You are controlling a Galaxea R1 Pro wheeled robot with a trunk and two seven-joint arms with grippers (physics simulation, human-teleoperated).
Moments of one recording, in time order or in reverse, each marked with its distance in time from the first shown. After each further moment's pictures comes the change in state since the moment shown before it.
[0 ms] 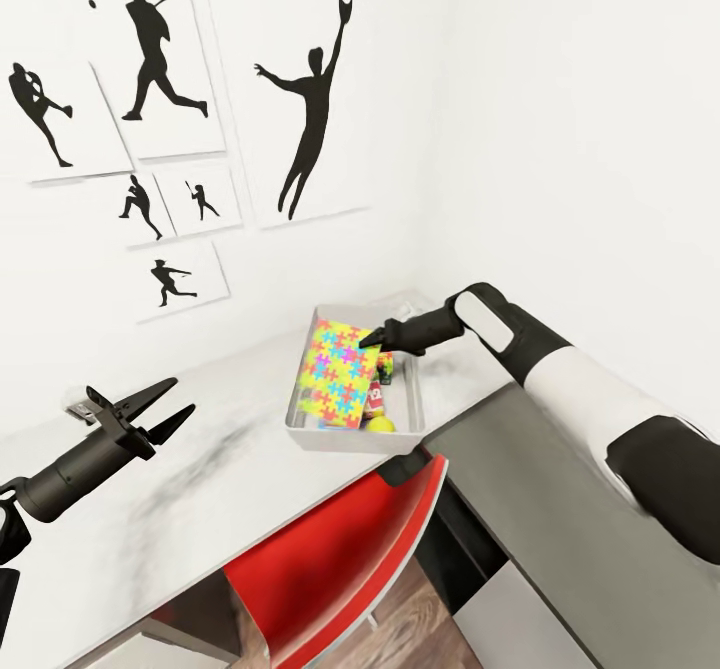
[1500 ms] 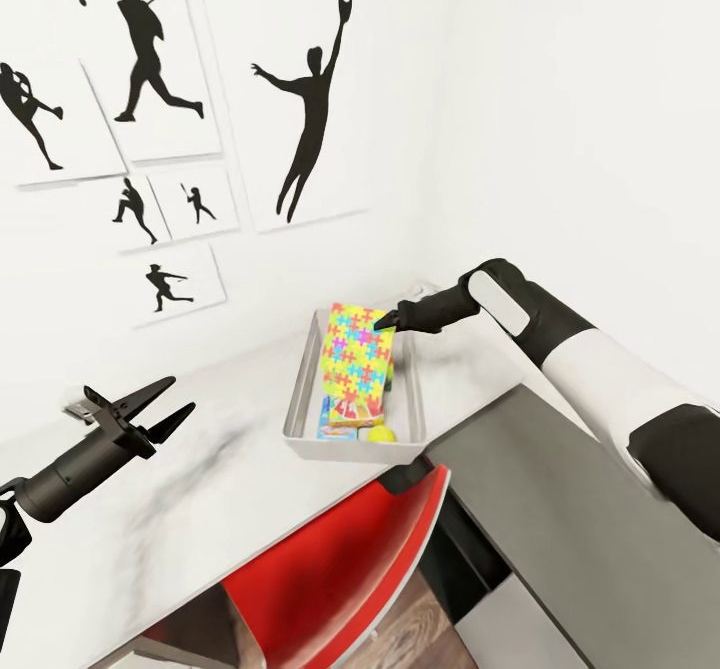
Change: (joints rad) left arm 0.001 -0.006 0.002 -0.006 0.005 -0.004 -0.012; right arm -0.051 -0.052 0.004 -0.076 0.102 0.000 0.003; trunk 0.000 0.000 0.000
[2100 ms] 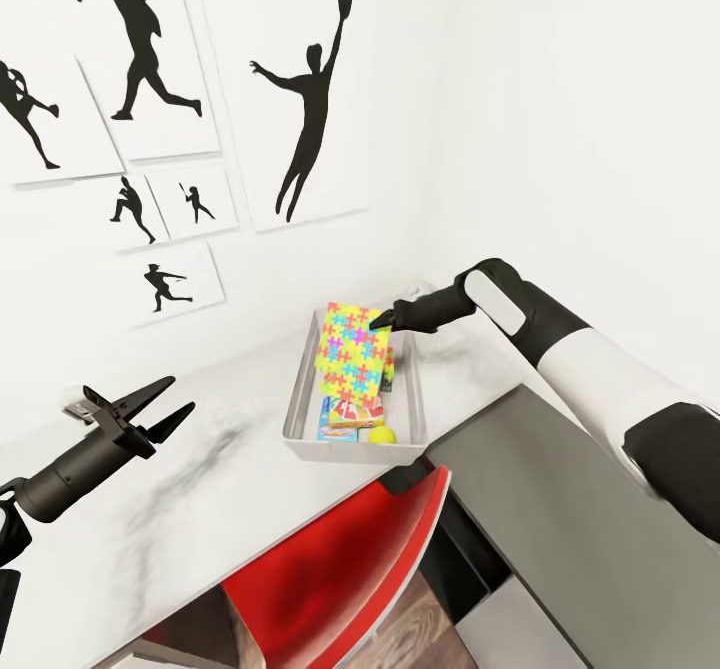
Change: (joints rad) left arm 0.000 -0.001 0.001 -0.001 0.000 -0.001 -0.001; right arm -0.003 0.015 -0.003 0.009 -0.006 0.000 0.003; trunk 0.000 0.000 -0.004
